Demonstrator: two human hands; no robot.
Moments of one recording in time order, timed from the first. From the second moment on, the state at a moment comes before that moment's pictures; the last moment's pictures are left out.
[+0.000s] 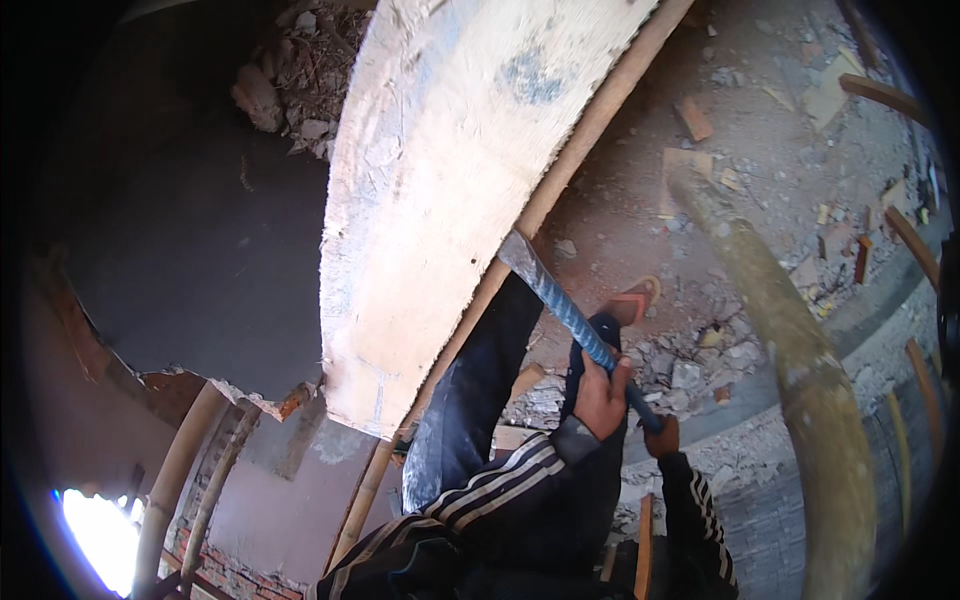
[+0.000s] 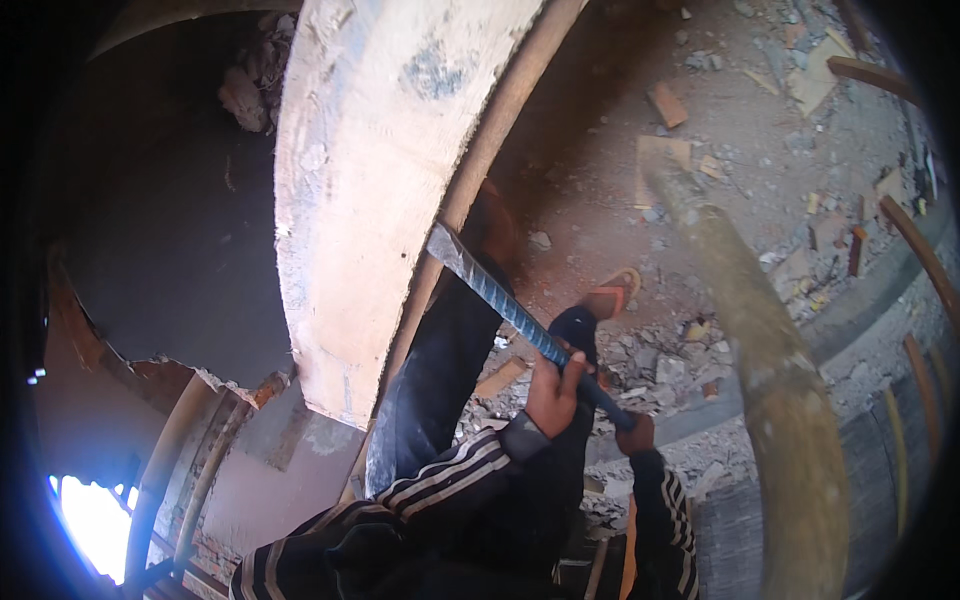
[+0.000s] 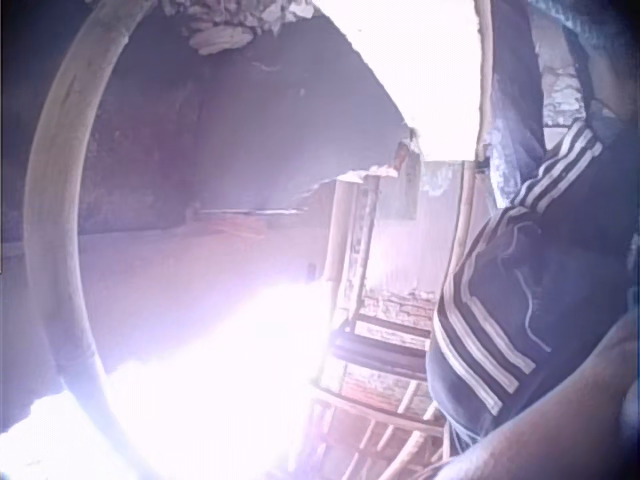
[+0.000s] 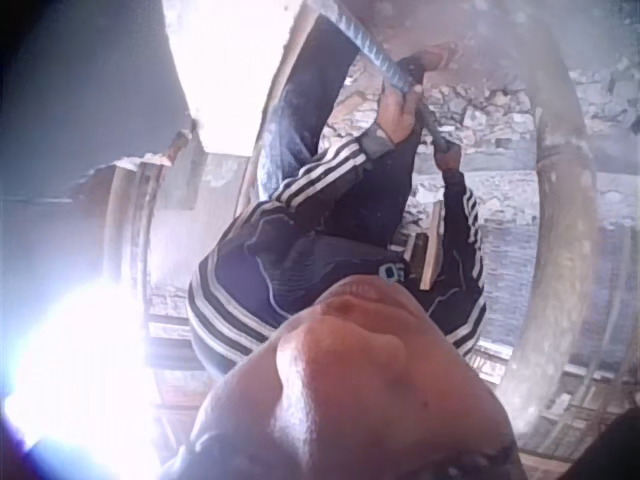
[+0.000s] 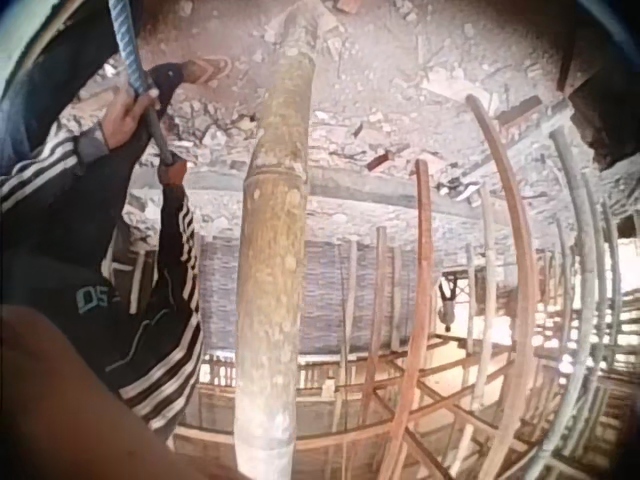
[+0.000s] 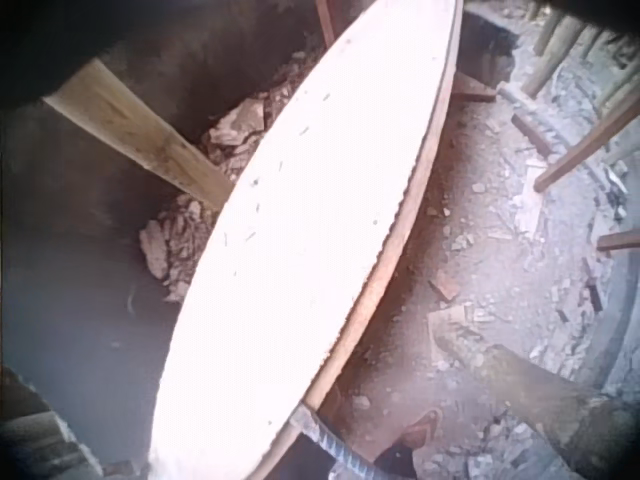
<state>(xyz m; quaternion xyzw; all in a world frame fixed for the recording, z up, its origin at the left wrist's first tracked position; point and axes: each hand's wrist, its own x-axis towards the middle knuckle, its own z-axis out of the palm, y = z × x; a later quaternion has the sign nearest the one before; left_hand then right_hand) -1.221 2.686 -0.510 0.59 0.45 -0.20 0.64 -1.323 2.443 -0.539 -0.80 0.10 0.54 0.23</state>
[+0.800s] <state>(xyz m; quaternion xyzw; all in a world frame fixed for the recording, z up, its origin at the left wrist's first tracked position) -1.128 2.806 -0.315 0.12 0.48 -0.32 0.81 -1.098 2.679 -0.060 -0.69 0.27 0.65 0.16</state>
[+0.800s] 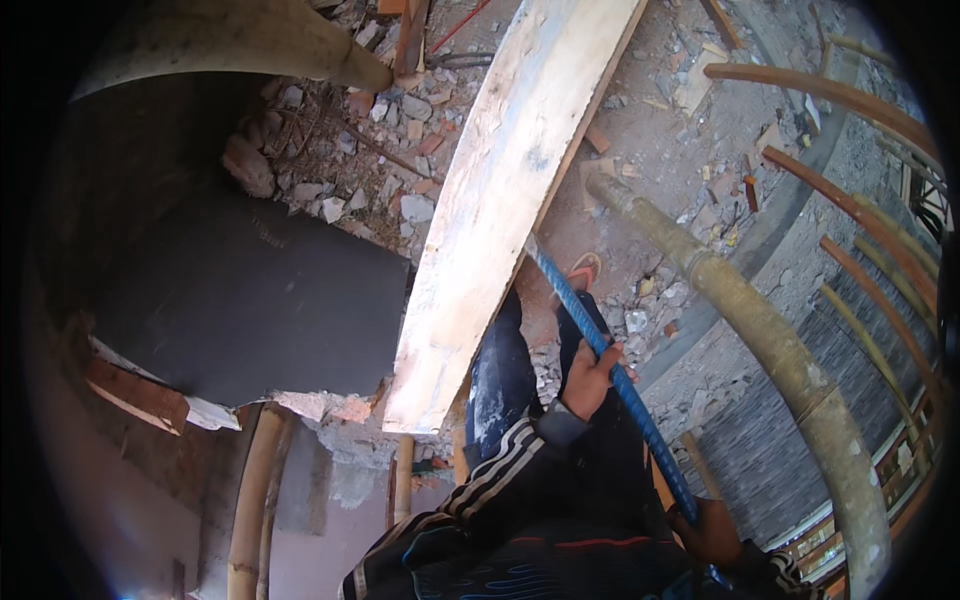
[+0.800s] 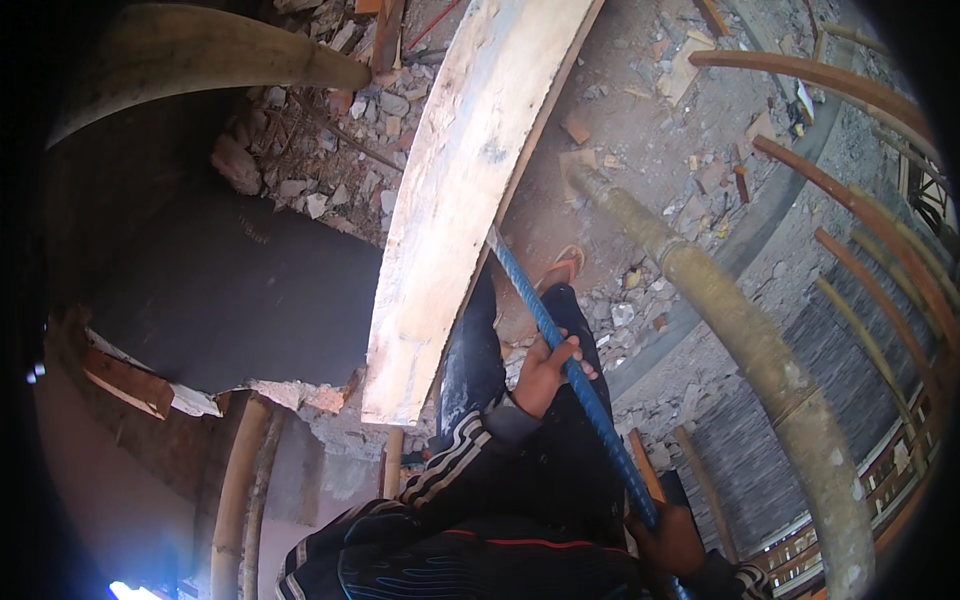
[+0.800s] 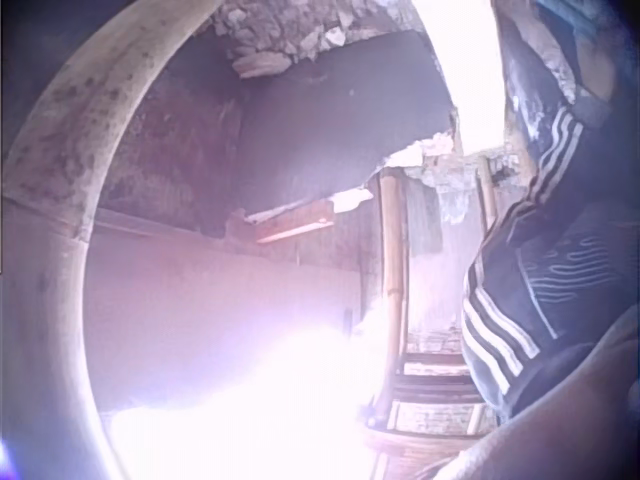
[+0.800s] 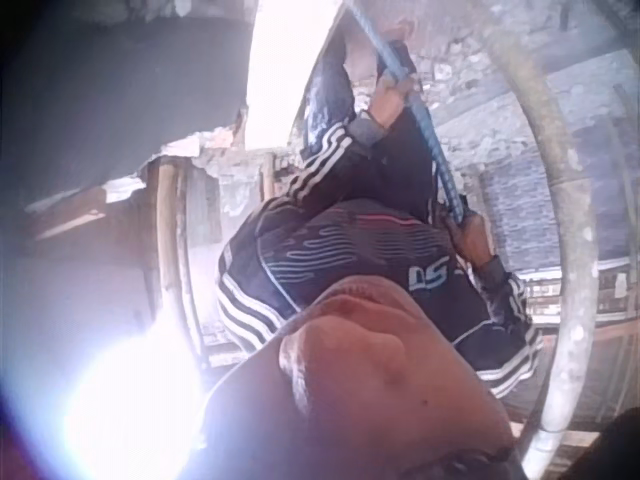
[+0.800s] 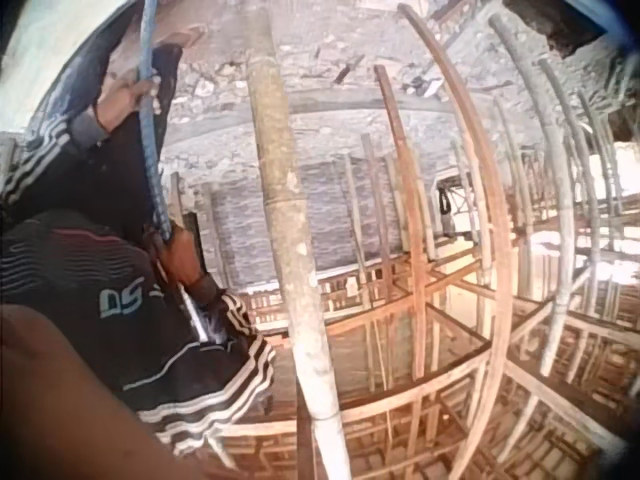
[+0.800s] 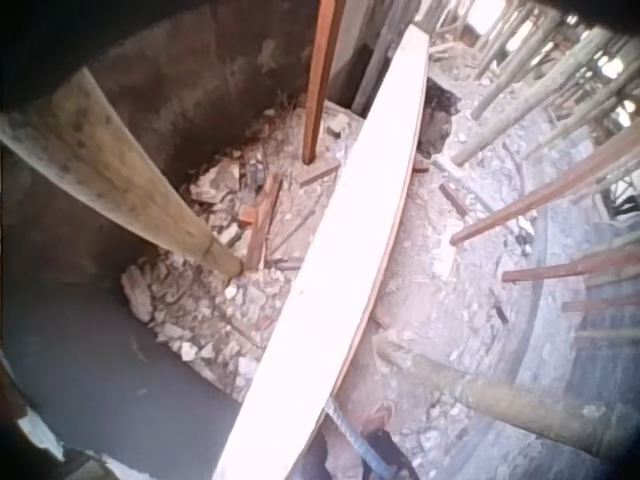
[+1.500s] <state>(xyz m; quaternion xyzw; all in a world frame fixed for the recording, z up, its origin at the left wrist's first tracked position) -1.110 2.707 -0.455 0.26 0.59 -0.18 0.74 -1.290 2.451 -0.335 -0.83 0.17 0.50 0.19</state>
